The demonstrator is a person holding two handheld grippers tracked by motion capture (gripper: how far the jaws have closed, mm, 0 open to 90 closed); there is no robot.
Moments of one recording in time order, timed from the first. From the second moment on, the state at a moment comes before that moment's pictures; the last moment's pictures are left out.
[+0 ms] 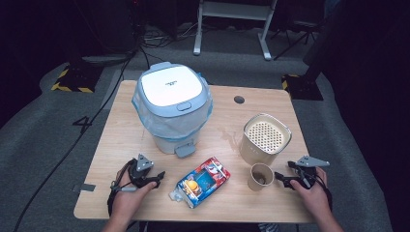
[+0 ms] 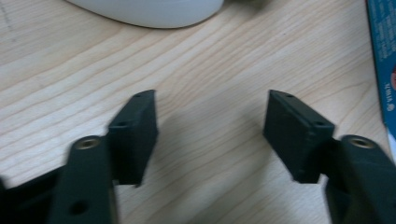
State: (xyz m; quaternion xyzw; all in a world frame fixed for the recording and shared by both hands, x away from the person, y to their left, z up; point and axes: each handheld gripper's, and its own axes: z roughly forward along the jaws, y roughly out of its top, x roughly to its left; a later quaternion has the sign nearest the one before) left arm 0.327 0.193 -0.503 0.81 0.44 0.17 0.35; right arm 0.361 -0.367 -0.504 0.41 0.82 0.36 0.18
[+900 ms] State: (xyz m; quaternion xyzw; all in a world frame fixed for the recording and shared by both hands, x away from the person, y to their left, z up) left arm 0.318 0.221 -0.428 0.84 0.35 0.11 0.41; right arm 0.361 -0.367 -0.504 0.41 0.82 0.36 0.18
